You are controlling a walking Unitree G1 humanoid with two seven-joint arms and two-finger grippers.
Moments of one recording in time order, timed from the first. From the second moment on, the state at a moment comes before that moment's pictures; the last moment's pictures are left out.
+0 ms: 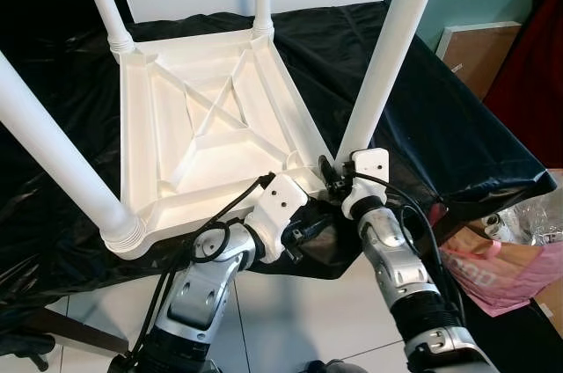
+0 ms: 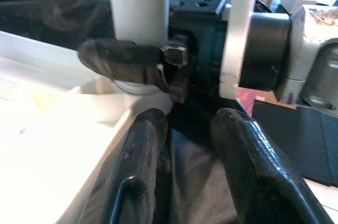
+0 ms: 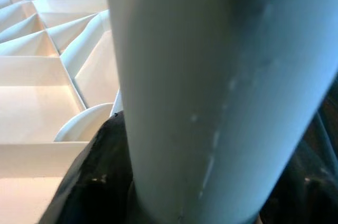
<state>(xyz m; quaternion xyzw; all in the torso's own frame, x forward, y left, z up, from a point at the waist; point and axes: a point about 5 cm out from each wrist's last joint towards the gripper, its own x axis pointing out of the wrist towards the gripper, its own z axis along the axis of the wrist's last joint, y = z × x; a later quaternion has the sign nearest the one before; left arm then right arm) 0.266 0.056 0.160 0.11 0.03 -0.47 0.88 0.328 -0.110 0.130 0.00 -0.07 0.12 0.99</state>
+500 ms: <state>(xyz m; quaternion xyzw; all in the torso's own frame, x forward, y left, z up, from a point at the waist) 0.268 0.057 0.164 0.12 0.01 -0.47 0.88 0.329 -0.144 0.135 -0.05 -0.05 0.31 0.95</state>
